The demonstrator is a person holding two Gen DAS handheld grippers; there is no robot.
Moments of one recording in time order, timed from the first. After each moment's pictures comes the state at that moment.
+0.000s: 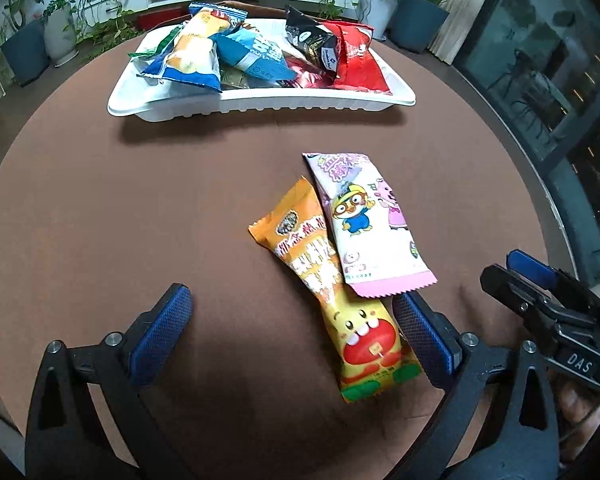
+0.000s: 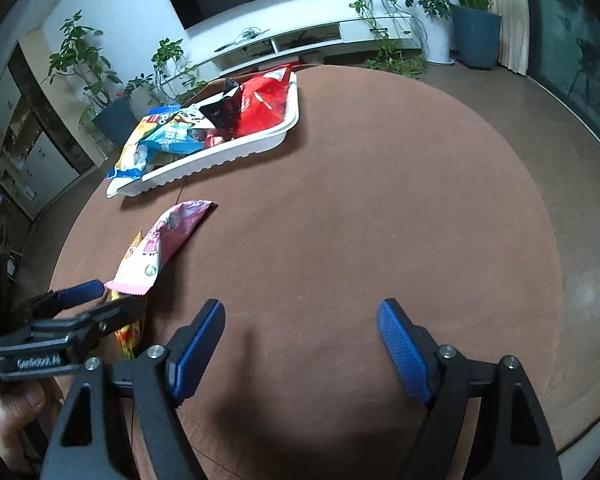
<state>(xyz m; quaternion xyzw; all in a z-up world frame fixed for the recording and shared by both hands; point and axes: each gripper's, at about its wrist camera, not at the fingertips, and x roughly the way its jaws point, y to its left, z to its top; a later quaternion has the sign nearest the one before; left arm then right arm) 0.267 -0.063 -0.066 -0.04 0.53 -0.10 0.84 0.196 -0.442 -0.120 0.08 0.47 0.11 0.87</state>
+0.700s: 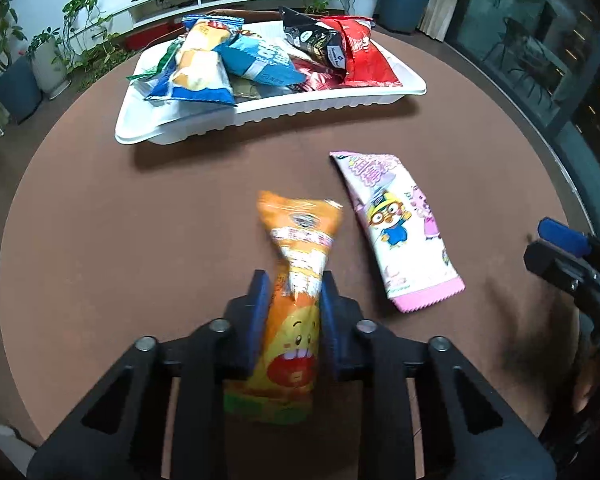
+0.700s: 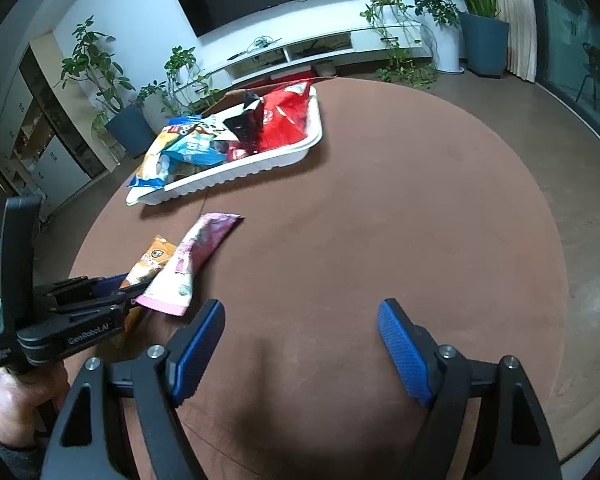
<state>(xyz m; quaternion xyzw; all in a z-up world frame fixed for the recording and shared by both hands) 0.276 -0.048 -0.066 0.03 0.53 -0.12 0.84 0.193 -0.432 -0.102 0.09 0.45 0.14 0.88</state>
